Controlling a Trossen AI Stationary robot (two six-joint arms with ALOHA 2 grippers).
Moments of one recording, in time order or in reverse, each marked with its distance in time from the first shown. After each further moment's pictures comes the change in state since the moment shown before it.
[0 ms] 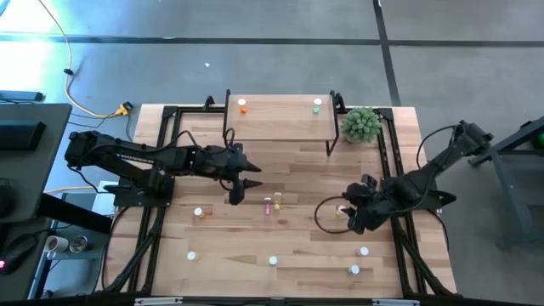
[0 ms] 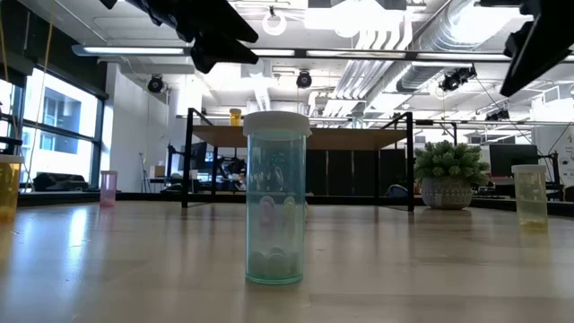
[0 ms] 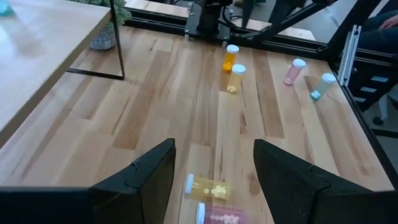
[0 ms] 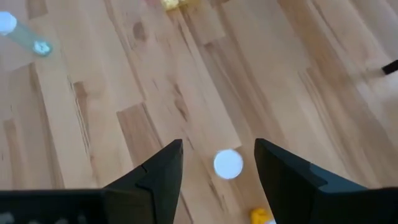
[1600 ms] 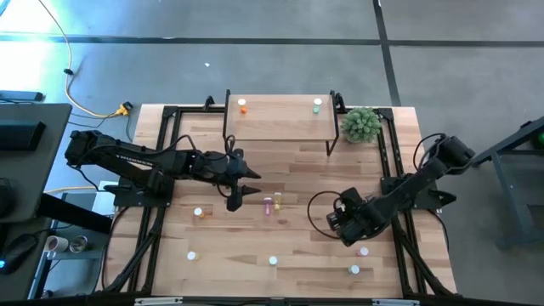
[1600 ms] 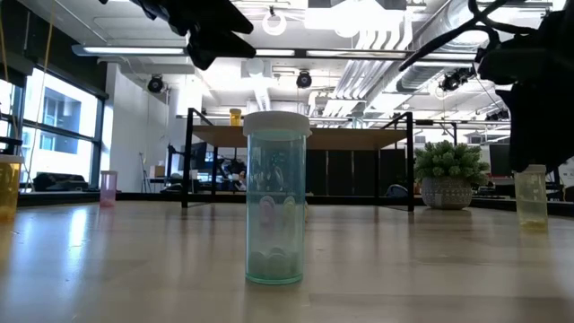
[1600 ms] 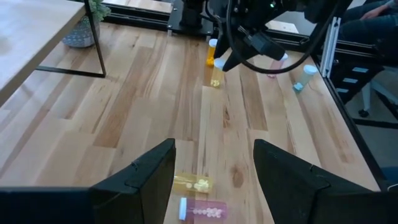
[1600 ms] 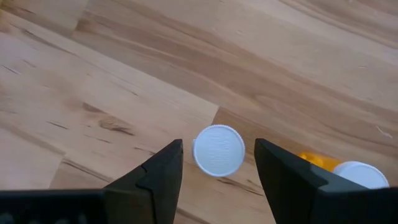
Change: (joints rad) left arm -0.060 0.001 0.000 -0.006 0.003 0.000; right arm -0.005 0.379 0.001 -0.018 -0.023 0.832
